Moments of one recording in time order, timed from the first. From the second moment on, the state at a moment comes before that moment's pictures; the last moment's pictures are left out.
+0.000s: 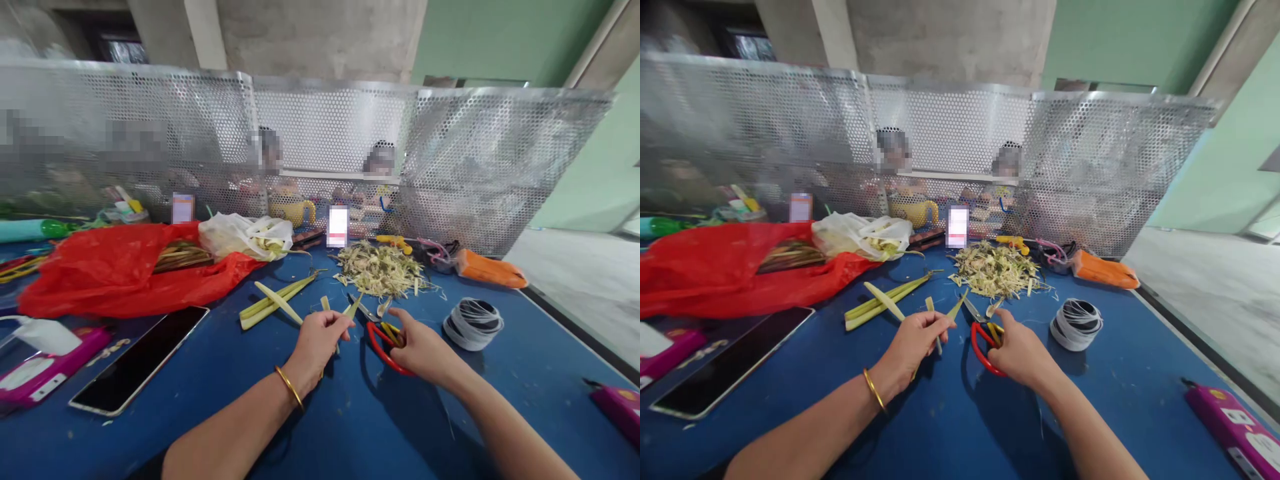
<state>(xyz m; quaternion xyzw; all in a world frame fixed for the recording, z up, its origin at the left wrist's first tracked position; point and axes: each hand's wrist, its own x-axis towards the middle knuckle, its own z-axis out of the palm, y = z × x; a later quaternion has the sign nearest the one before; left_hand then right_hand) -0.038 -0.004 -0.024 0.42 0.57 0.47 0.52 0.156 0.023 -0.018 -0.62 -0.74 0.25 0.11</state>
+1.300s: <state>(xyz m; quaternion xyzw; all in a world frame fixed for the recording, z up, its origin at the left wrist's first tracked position) -0.053 0.013 -0.028 0.40 0.55 0.51 0.53 0.156 0.009 0.010 -0.47 -0.71 0.49 0.18</state>
